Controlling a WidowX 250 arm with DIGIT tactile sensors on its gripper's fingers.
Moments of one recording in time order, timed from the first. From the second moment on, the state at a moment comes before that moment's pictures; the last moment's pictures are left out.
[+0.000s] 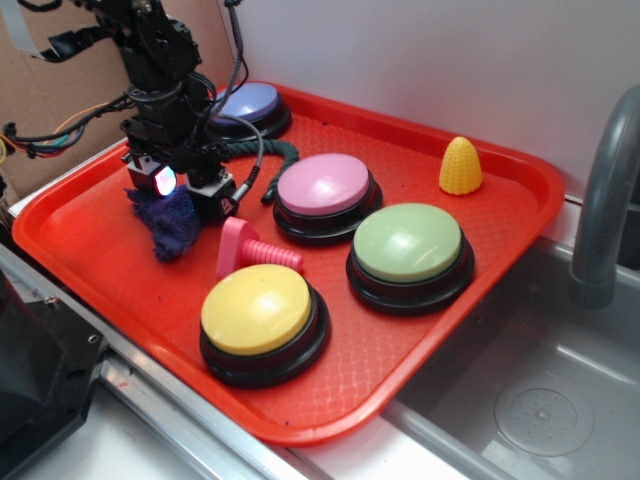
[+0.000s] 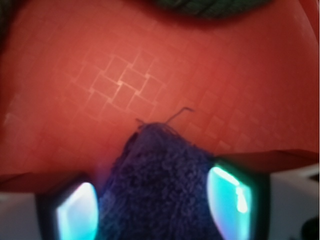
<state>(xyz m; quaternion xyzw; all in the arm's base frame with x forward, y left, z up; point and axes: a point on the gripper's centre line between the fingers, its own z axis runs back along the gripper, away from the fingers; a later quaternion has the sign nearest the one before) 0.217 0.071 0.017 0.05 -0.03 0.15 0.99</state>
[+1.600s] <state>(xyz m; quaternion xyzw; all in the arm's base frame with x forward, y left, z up) 0.249 0.034 0.160 0.02 -0.10 0.19 0.98</state>
